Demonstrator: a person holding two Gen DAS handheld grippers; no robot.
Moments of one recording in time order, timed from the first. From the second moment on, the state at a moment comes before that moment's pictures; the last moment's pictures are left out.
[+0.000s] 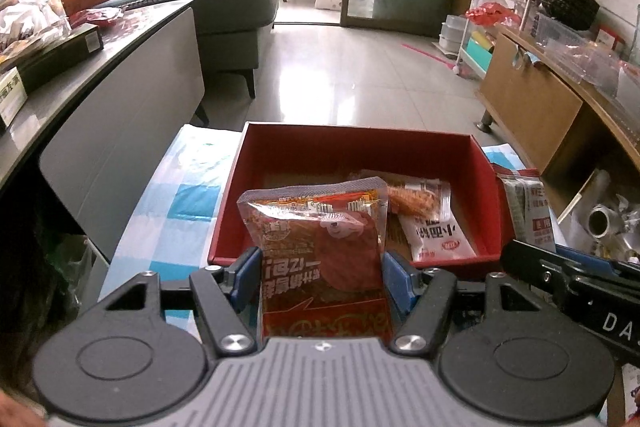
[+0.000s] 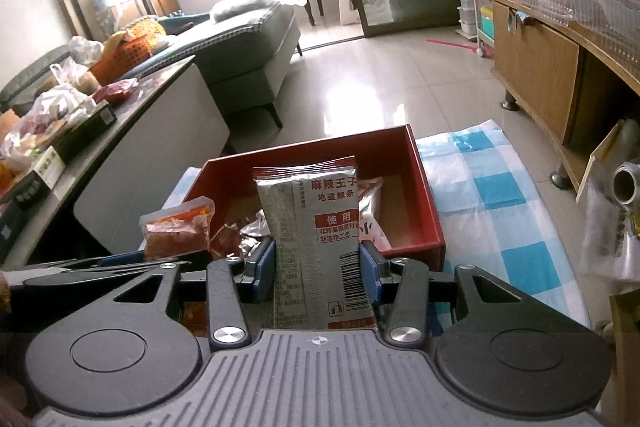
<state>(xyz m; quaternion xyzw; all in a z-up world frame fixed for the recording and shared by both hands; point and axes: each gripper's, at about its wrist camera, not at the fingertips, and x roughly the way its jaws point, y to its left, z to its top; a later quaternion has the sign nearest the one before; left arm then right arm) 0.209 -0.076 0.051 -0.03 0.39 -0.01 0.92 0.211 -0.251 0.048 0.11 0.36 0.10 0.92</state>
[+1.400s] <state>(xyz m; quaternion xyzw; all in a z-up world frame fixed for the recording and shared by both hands) 0.296 -0.072 0.034 -0.03 0.40 0.01 0.92 0.302 -0.244 0.021 0.11 0.39 0.08 0.91</state>
